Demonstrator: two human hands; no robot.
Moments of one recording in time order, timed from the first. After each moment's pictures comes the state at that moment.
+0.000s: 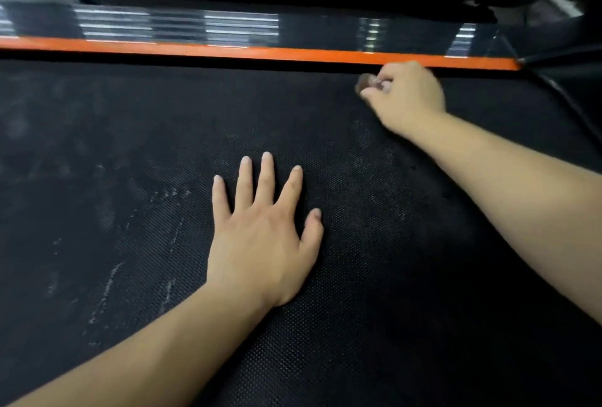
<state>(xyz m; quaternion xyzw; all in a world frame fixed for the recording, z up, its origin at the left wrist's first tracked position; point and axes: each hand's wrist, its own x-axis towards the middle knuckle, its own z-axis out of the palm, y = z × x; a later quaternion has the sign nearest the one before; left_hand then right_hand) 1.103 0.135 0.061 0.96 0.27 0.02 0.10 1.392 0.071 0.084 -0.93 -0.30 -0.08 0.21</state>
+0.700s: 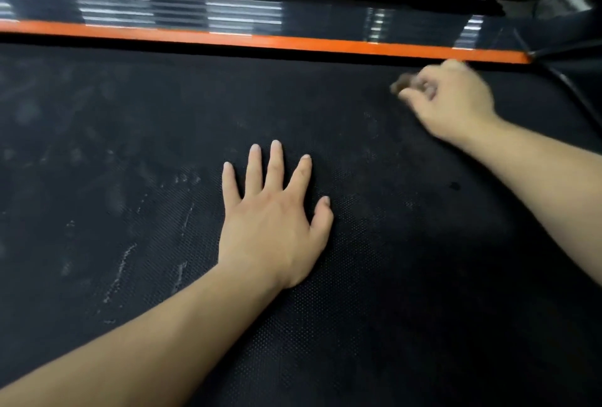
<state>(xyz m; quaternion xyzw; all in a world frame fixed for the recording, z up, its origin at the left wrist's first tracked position) 1.105 0.134 0.060 0.96 0.27 0.01 0.09 1.389 0.019 0.089 -0.93 -0.32 -0.07 0.17</state>
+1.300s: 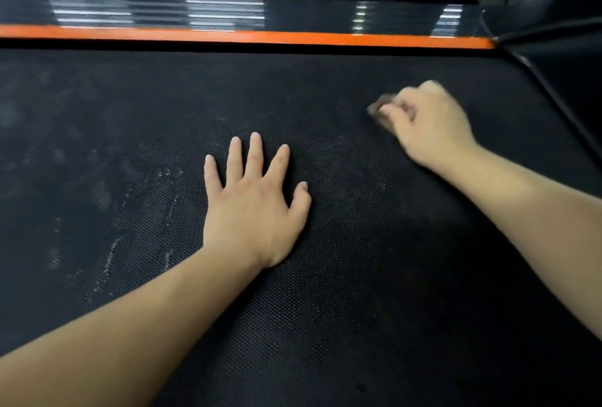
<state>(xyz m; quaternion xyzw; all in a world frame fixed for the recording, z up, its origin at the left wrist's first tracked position) 1.106 0.134 0.060 0.96 0.26 0.01 0.10 1.332 -0.019 0.086 -0.92 -0.33 -0.08 0.17</state>
